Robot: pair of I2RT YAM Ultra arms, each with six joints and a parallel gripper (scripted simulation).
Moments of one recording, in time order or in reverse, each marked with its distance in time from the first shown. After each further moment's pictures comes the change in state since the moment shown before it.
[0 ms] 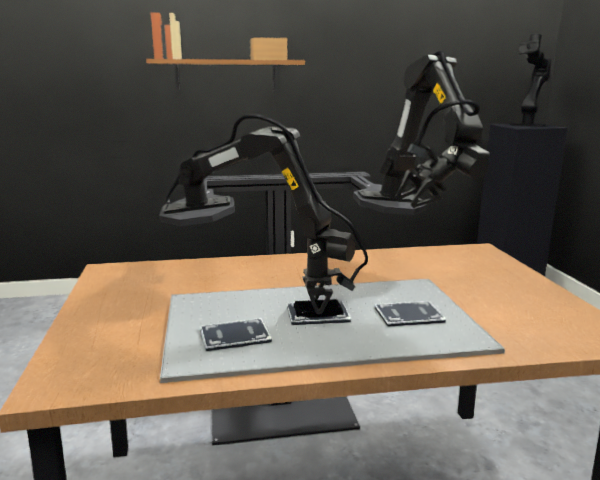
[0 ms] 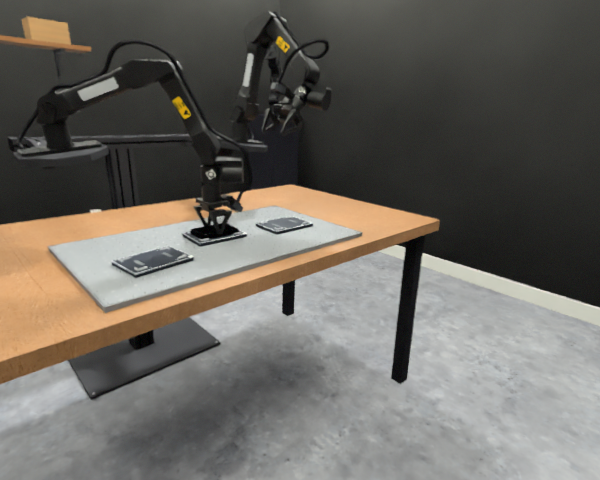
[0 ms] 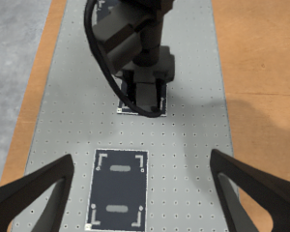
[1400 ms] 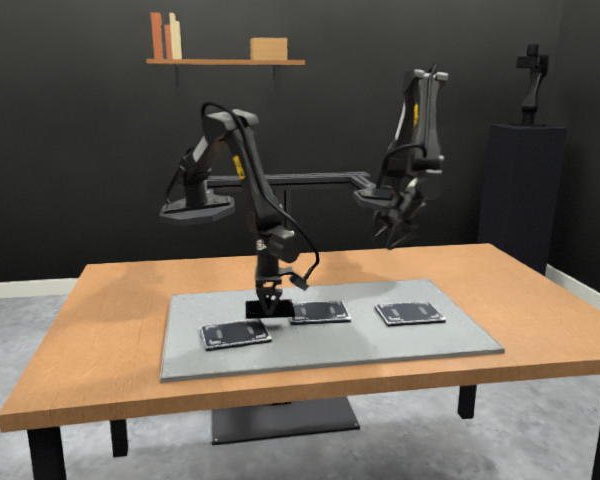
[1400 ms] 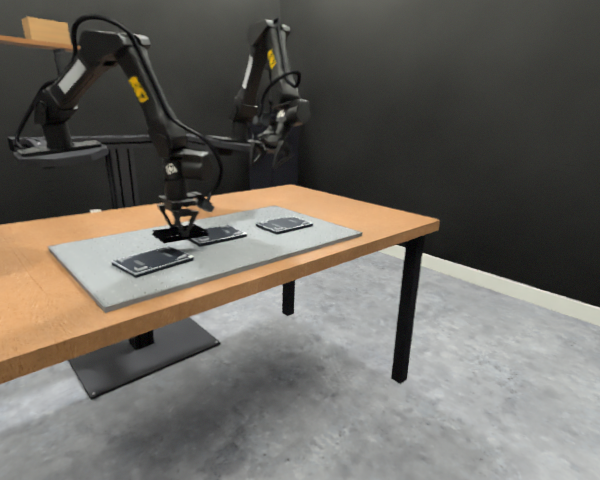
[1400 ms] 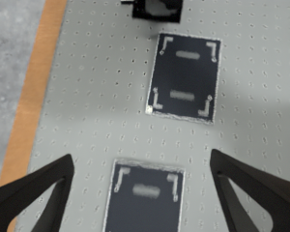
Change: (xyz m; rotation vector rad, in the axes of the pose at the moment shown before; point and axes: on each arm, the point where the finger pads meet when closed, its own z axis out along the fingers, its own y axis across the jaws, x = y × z) left arm 0.016 0.050 0.135 -0.108 0.181 -0.042; right arm 0.143 -0.070 -0.034 -0.013 0.007 0.006
